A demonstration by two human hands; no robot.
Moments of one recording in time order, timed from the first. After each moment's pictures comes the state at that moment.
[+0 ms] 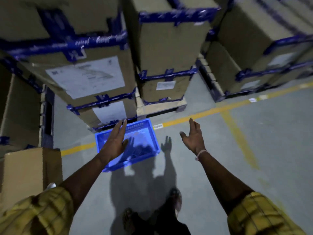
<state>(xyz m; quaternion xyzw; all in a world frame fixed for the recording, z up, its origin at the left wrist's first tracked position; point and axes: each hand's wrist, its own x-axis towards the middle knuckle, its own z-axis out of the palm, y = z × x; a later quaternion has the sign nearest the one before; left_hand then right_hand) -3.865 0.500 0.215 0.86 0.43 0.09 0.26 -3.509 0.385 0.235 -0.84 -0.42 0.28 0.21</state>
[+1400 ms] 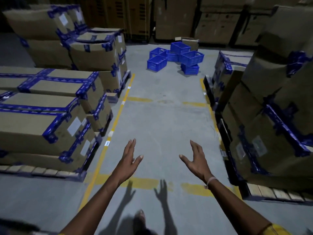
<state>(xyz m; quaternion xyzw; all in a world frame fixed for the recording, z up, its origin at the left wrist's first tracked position) -3.004 0.245 0.442 0.87 -0.06 -0.04 0.49 -2.983 -0.090 0.428 -0.91 0.01 0.00 0.41</state>
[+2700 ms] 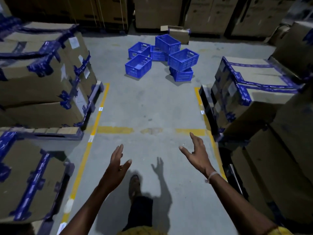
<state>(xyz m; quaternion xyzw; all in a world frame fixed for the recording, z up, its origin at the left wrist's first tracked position) -2.133 0.163 0.401 0.85 -0.02 -0.06 0.53 -2.101 -0.206 0.423 -0.90 0.07 -0.02 0.43</state>
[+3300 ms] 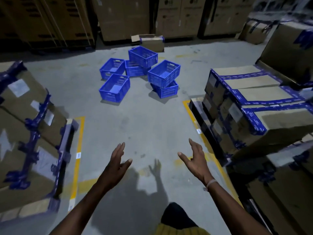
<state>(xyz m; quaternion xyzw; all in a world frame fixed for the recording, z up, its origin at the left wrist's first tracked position) -1.606 0.125 0.433 0.85 -0.13 -0.11 0.50 -1.678 -0.225 0.417 -0.86 0.17 -0.07 0.47</state>
